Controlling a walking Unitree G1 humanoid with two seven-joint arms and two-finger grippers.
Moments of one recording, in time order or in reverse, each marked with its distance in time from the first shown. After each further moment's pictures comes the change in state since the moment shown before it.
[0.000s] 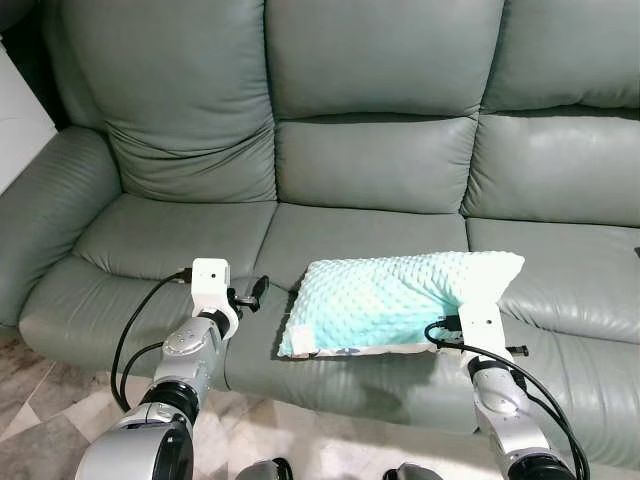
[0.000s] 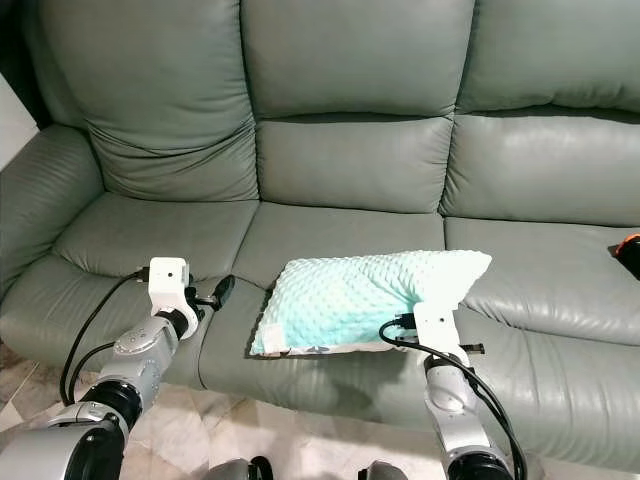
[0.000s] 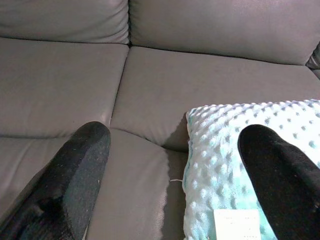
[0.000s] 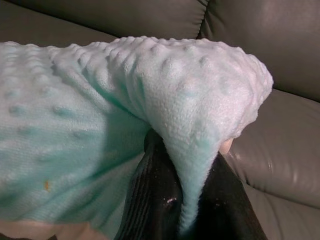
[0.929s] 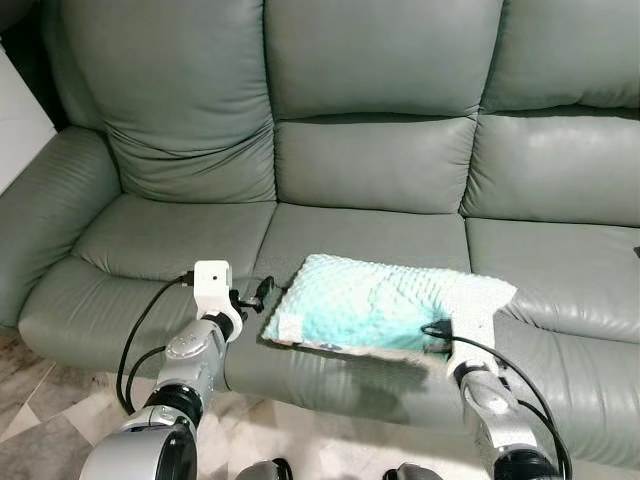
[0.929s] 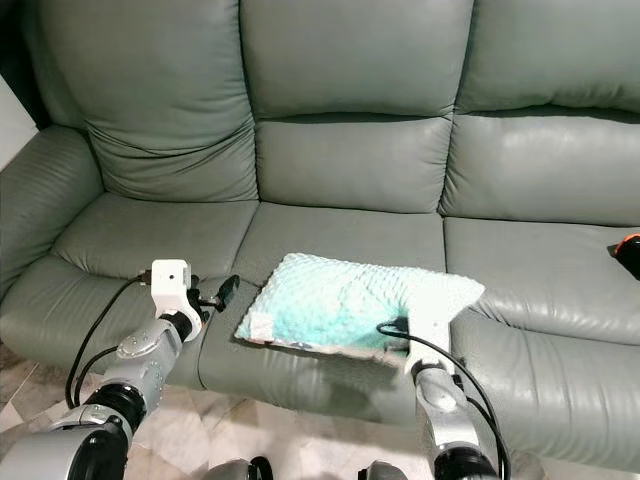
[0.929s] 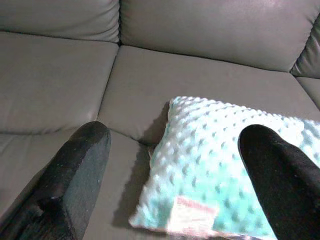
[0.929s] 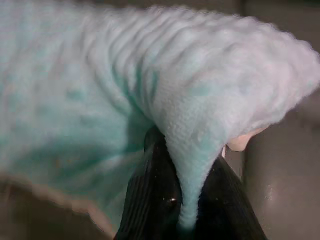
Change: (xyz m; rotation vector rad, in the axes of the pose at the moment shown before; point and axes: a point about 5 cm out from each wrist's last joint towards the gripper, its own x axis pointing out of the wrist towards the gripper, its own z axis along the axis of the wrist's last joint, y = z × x) left arm 0.000 -0.005 -0.004 -0.054 -0.008 -0.031; right arm -0.001 0.022 -0.022 0.135 0.253 0.160
